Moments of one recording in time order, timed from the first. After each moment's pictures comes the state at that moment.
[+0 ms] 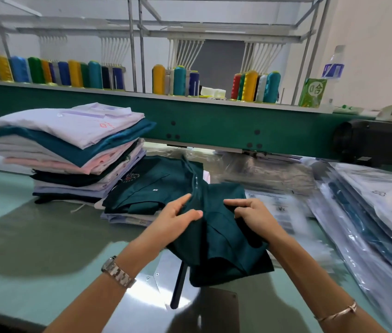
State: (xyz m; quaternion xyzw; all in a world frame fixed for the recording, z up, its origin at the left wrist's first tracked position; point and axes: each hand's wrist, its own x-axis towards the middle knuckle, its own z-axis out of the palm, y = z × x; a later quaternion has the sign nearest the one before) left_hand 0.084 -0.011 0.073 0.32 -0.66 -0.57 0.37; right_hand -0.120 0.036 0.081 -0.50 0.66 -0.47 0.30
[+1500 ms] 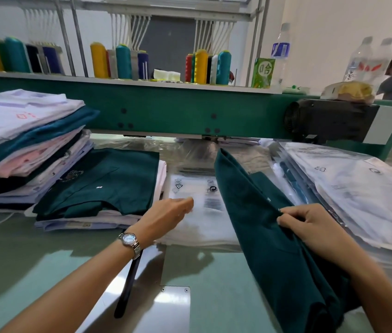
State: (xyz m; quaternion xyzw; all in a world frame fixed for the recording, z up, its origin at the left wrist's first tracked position) left_hand -0.031 -0.082 0.009 0.16 -0.95 0.02 0.25; right_hand -0.226 0.182 0.098 -0.50 0.74 -0.43 0.12
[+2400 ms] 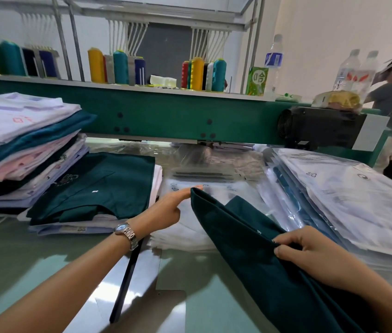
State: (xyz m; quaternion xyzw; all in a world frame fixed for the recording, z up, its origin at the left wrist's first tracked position) left_hand -0.041 -0.082 0.039 0.18 -0.93 -0.25 0.21; right_hand -0.213 0.210 0.103 -0.58 0.76 -0.24 0.16
